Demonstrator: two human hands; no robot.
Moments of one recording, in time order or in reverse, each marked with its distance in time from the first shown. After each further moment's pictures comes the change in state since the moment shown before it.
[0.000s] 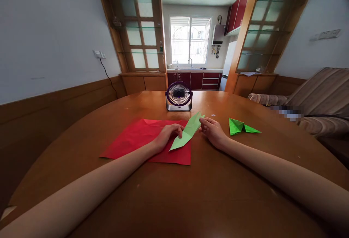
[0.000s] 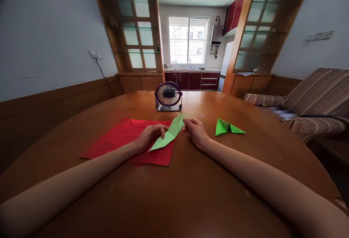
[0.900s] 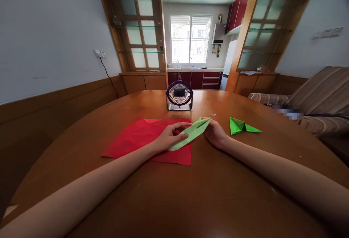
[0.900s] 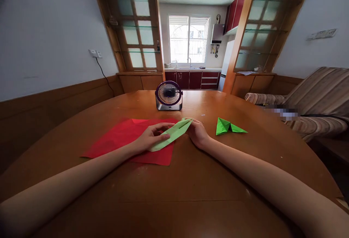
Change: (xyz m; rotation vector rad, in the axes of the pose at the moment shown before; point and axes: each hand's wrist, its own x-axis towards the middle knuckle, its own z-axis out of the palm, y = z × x) left_hand -0.008 0.006 -0.001 0.118 -0.132 0.078; right_hand -0.002 0.000 0.003 0.072 -0.119 0.059
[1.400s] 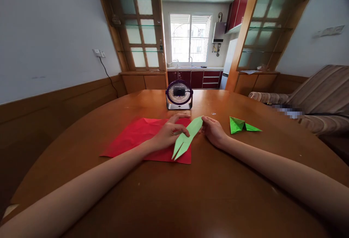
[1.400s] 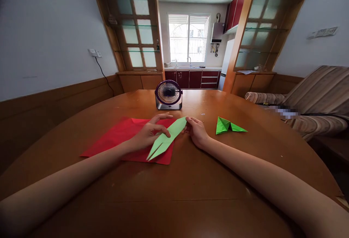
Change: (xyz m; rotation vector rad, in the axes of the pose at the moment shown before) left_hand 0.000 0.026 -0.005 0.294 0.036 0.301; right_hand 0.001 0.003 -0.004 -0.068 0.054 -0.033
